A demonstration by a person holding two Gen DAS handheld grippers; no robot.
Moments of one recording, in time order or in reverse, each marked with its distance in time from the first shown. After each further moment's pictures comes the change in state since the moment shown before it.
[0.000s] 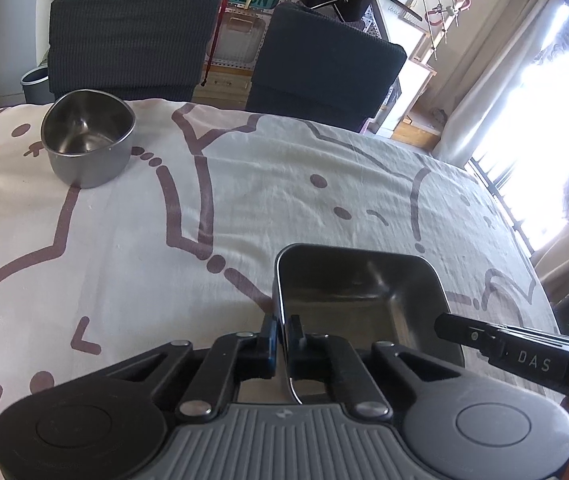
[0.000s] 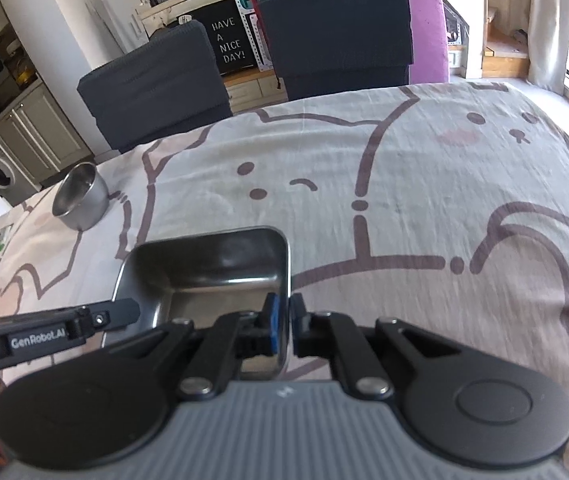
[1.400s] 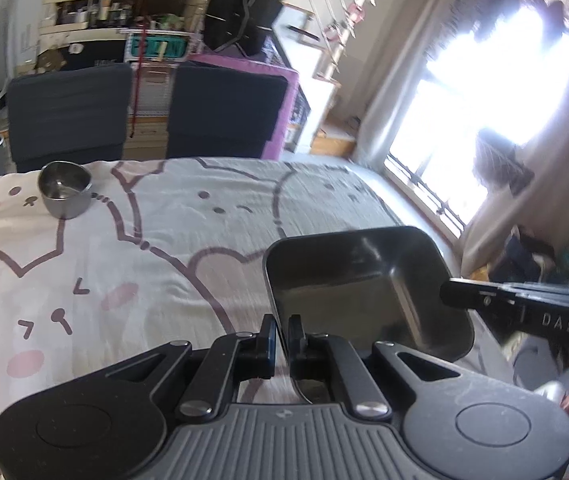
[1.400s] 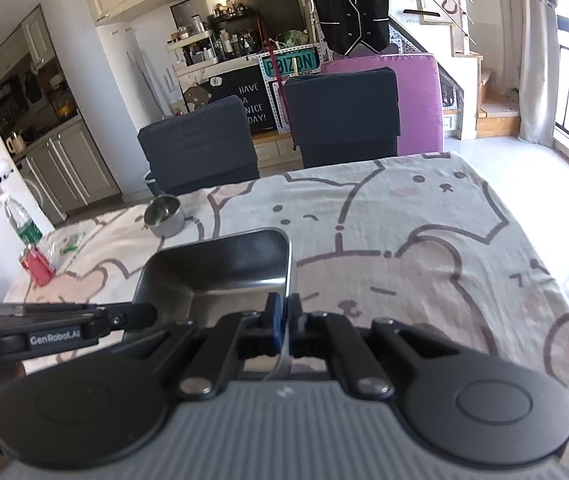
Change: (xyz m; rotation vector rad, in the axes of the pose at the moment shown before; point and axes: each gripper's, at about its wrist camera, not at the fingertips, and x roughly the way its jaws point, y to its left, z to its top) left arm -0.167 -0.067 -0.083 0.212 -0.089 -0.161; right arm -0.228 0.011 -0.092 -0.058 -0.192 0.019
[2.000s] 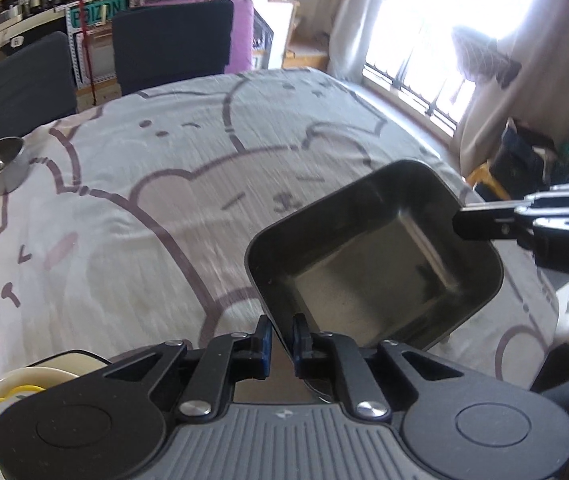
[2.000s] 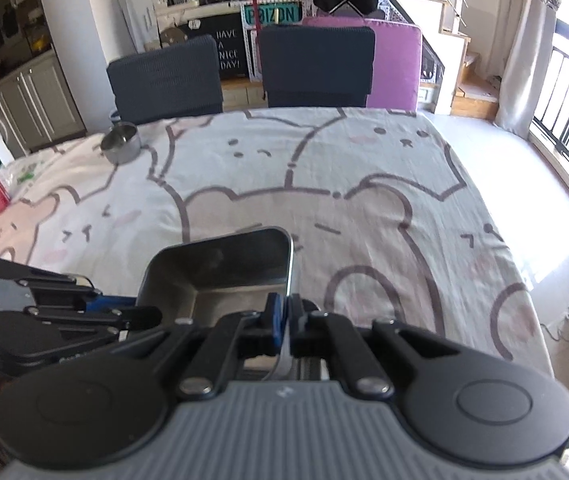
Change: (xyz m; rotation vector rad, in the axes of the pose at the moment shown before) left arm 0.063 -0.045 -0.041 0.193 0.226 0.018; right arm 0.010 -0.019 -0.027 -0.093 0.159 -0.138
